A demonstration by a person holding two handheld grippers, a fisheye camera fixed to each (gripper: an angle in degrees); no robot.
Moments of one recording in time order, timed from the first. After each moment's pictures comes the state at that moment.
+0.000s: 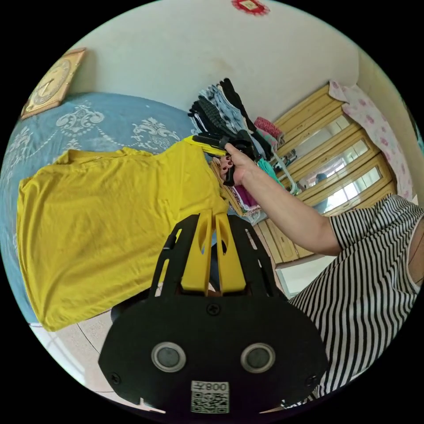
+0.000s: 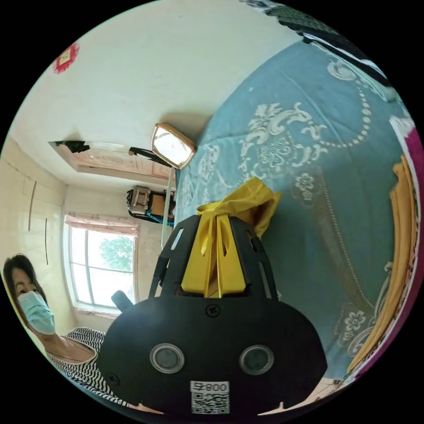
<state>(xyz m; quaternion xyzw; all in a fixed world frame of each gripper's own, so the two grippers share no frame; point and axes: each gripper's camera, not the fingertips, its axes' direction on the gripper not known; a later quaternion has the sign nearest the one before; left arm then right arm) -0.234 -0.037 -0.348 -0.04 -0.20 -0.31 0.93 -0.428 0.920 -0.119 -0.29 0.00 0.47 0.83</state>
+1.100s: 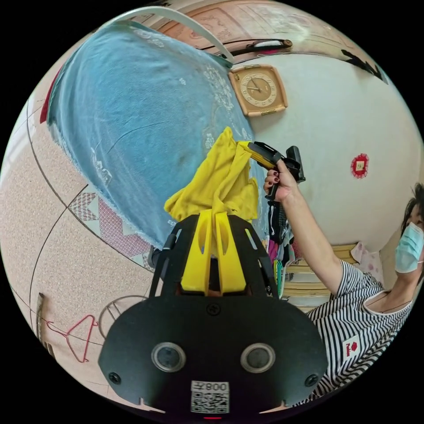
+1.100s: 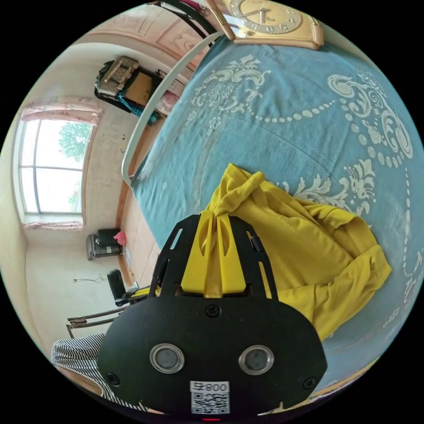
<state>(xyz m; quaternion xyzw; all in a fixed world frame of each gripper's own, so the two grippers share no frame) -0.198 0.192 -0.712 0.23 -0.25 -0.60 0.72 -0.719 1.096 0.409 -0.62 -0.06 0.22 0.75</state>
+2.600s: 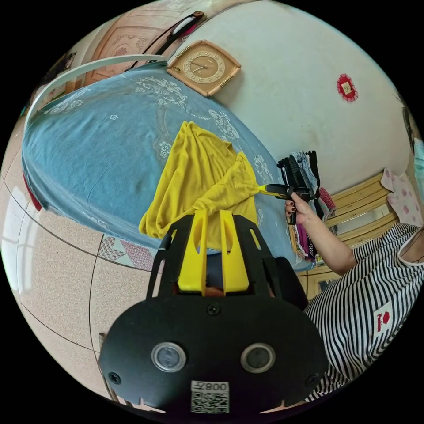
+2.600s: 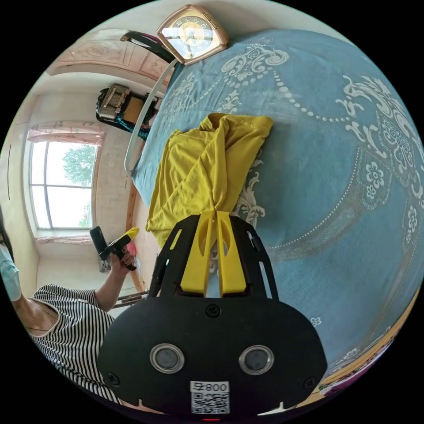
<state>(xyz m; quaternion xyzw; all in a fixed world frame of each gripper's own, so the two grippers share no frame) -0.128 0.093 -0.723 0.08 -0.35 -0.47 0.81 -0.568 1.135 0.146 -0.56 -0.05 0.30 0.77</state>
